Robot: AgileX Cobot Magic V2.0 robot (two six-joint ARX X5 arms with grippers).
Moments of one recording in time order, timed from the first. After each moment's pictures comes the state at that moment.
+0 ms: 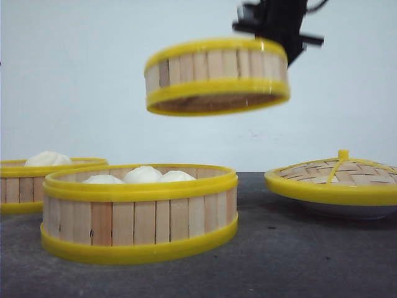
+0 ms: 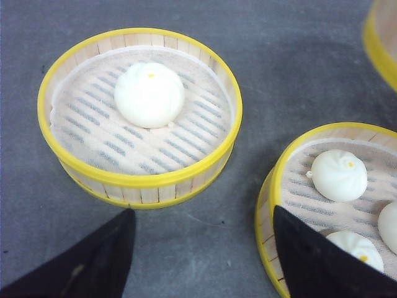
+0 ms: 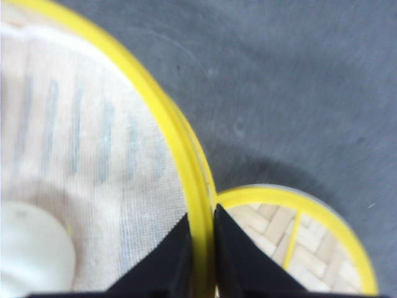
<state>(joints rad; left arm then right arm) -0.06 0.81 0.80 -0.57 0.13 -0.02 0.37 2.08 2.37 -1.35 -0.01 0.04</state>
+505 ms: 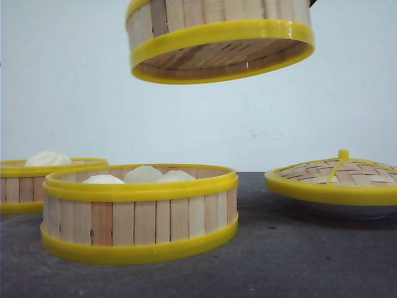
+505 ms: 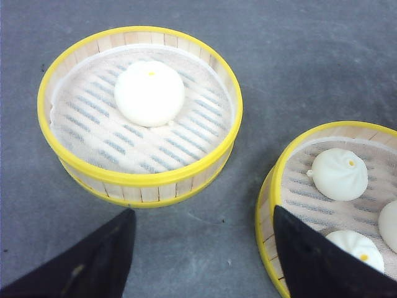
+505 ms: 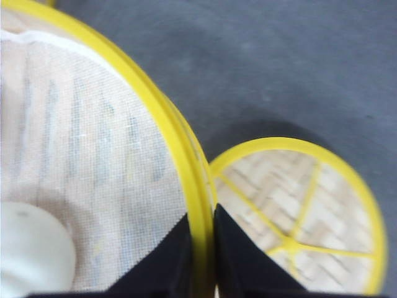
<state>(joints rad) -0.06 0.81 0.80 -0.57 0.13 -0.02 0.49 1.69 1.88 -1.19 -0.02 0.03</state>
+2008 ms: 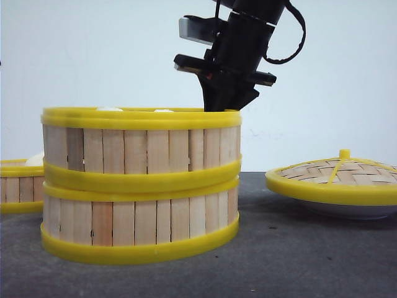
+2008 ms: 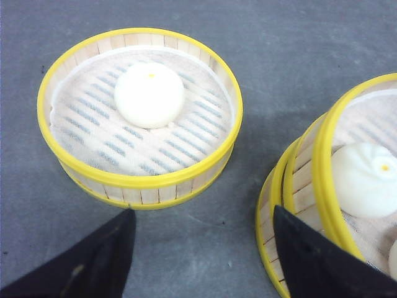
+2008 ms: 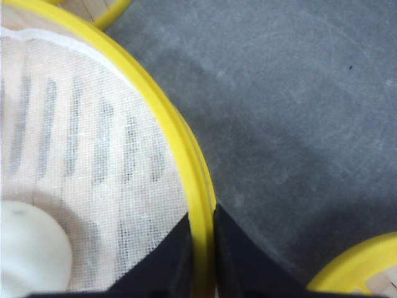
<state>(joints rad) -0.06 0.81 0.80 -0.56 0.13 -0.02 0.63 1.77 1.44 -0.58 -0.03 0.03</state>
